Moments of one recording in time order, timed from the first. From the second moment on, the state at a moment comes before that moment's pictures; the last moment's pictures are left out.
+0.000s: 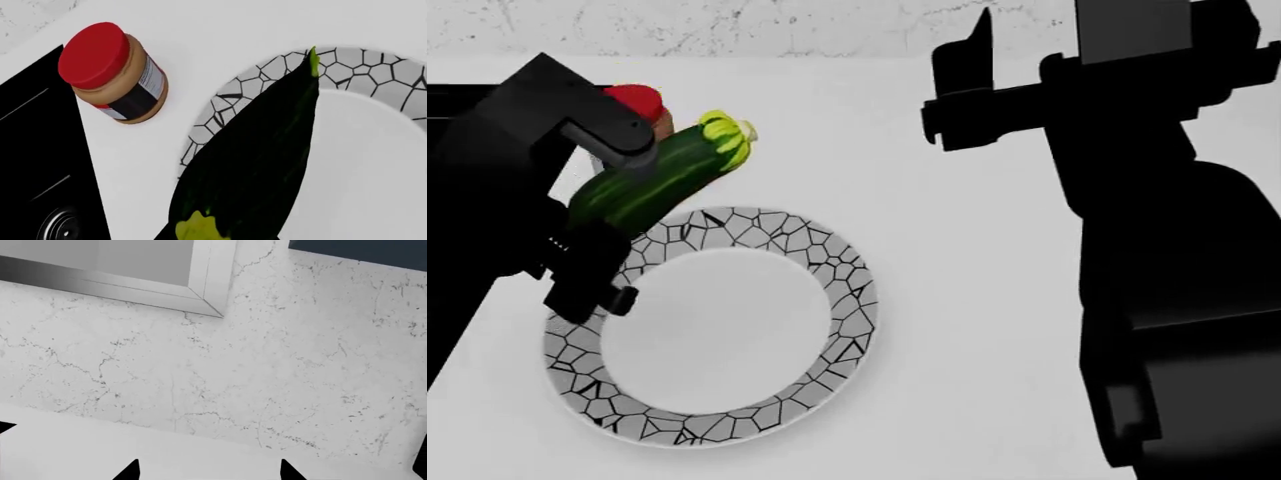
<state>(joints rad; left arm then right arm) -1.49 -0.39 0.78 -0.28 -0.81 -1.53 0.04 1.07 0.27 -0.15 -0.14 0.24 1.05 0.02</state>
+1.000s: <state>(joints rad) -1.48 -0.17 0.96 -0.51 0.06 -1.38 0.91 1.07 0.20 -0.09 -0.14 0.08 1.06 -0.09</state>
